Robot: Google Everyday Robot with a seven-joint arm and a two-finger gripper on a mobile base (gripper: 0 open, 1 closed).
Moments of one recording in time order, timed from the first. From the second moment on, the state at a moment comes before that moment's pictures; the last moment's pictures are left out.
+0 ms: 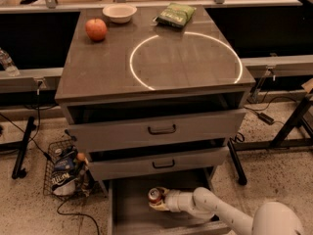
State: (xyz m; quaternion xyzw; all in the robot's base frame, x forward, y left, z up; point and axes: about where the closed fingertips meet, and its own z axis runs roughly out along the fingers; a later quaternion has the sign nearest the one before) arm 0.539 0.001 0.181 -0.51 0.68 0.31 0.44
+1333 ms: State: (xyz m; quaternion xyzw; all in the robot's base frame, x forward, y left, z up) arm 0.550 -0.019 0.141 -0.53 0.68 0.29 0.41
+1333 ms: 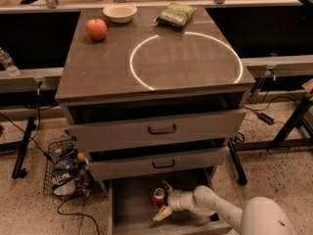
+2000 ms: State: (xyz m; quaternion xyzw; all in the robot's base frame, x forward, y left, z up) arm 0.550 -0.108 0.197 -0.49 0.73 0.21 0.42
